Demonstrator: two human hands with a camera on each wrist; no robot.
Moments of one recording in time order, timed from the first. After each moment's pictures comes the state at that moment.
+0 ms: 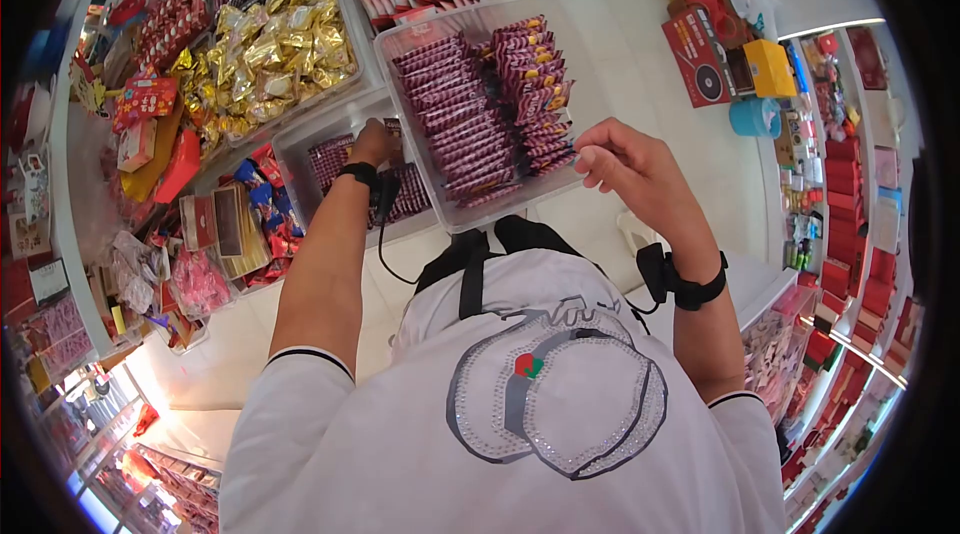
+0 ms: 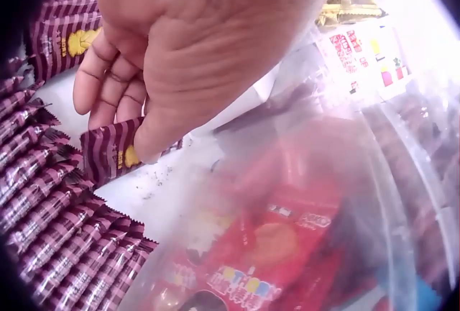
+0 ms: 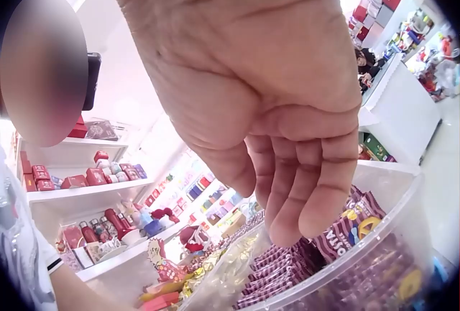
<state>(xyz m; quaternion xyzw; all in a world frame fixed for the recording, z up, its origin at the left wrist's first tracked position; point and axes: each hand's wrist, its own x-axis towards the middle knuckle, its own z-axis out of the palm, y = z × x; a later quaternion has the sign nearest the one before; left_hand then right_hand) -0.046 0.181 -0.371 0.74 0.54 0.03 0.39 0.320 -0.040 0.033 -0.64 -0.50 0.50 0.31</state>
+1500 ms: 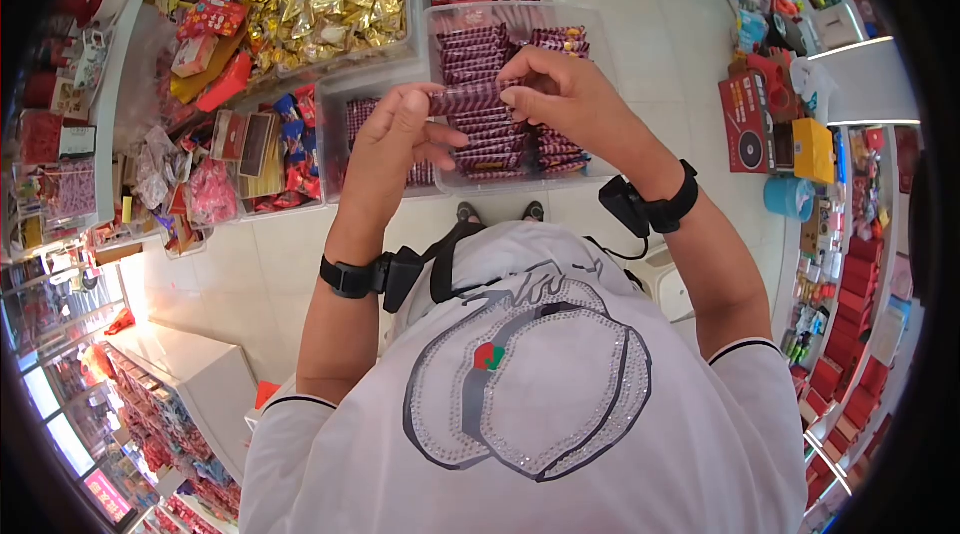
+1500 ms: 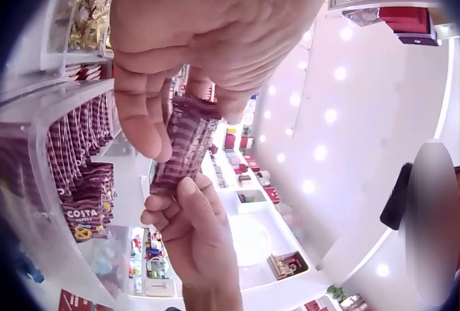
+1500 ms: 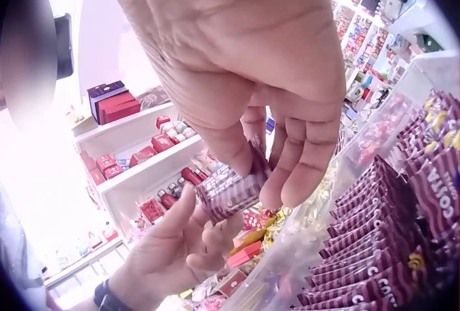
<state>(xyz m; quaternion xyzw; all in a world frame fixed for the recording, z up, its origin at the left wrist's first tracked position) 0.048 0.009 0.017 0.42 0.46 0.43 0.66 0.292 0.046 0.023 -0.43 -0.63 0.56 0.32</state>
